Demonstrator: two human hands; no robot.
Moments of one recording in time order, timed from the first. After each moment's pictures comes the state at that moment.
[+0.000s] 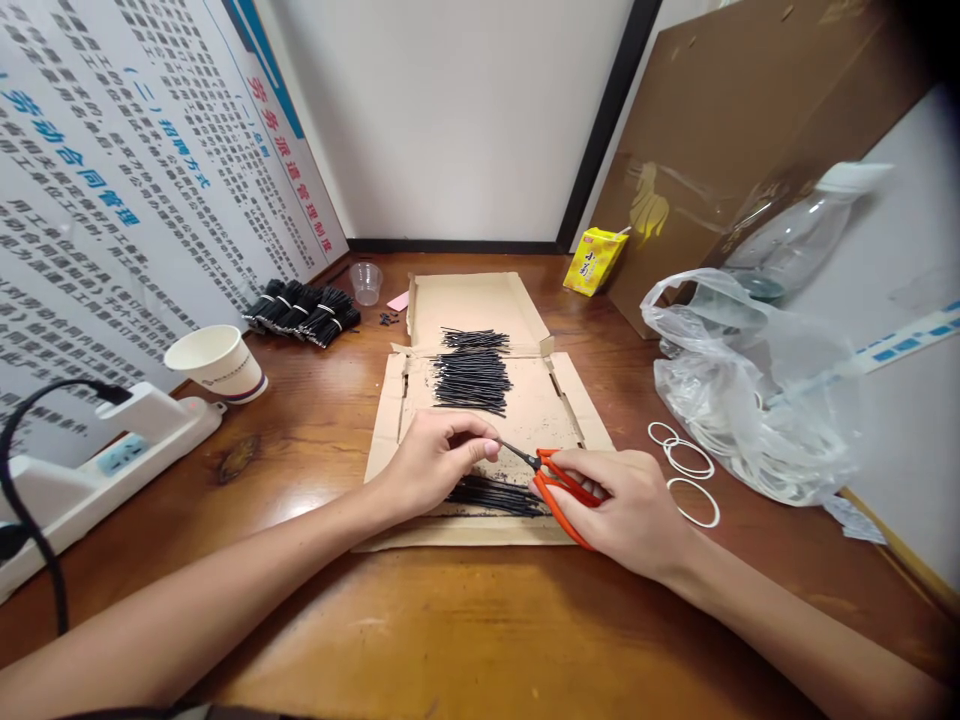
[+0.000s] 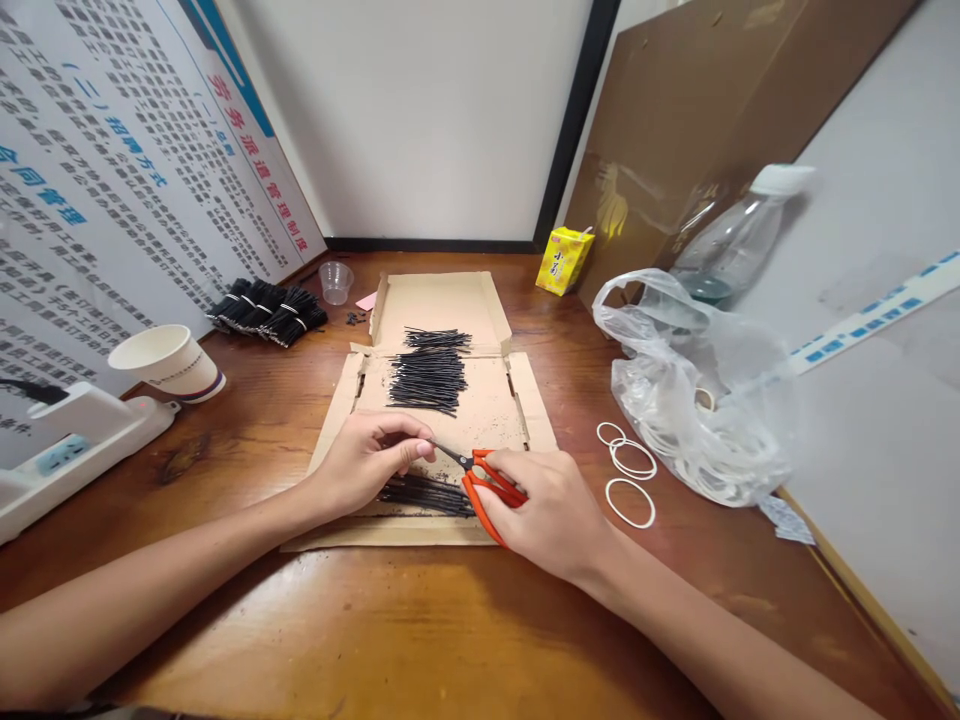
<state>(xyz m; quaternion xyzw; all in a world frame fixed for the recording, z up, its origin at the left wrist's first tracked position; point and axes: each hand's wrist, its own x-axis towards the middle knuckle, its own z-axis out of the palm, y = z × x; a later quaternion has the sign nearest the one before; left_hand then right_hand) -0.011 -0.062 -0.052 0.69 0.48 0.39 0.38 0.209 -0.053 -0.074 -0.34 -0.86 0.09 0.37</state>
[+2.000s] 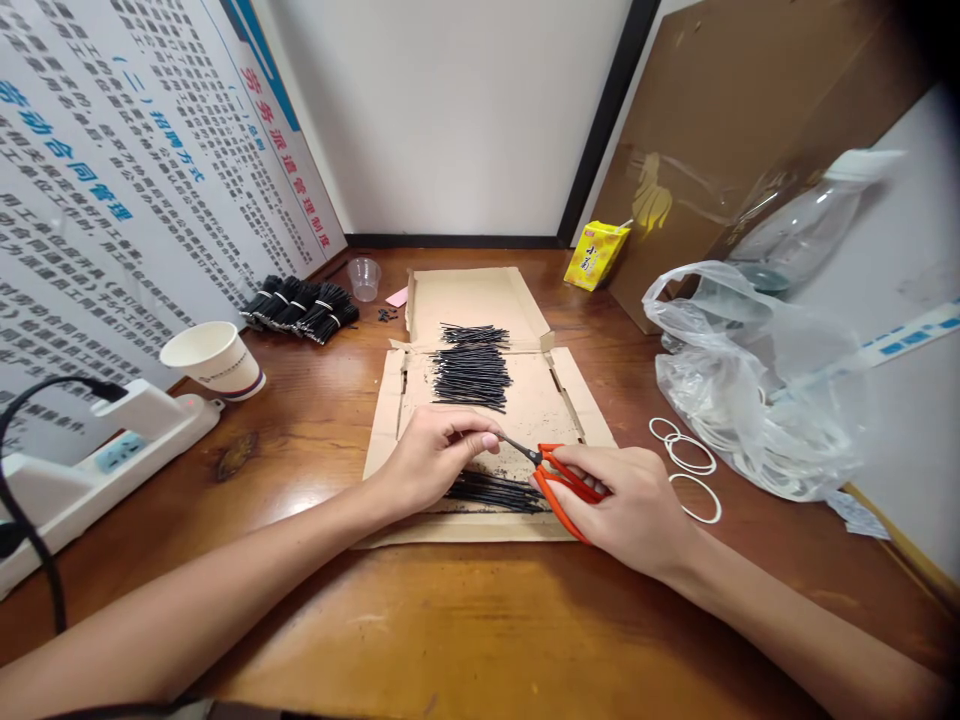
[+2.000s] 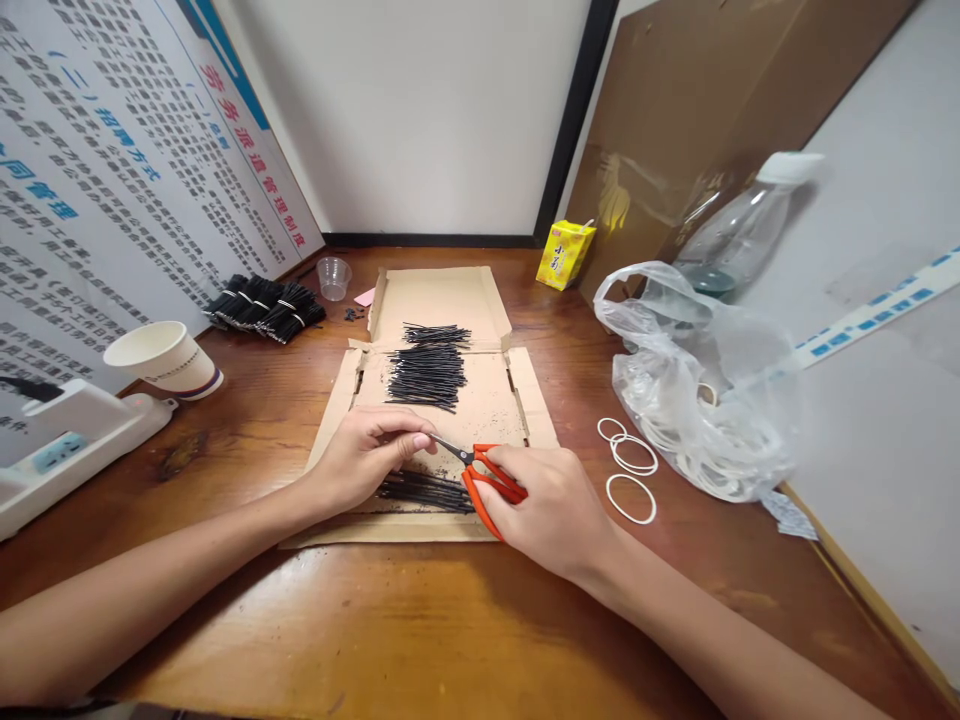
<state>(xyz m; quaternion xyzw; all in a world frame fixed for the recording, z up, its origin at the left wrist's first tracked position) -0.012 -0.060 -0.054 0.72 0.44 0.41 0.35 0.209 -0.053 -0.076 -0.34 -0.86 0.07 0.39</state>
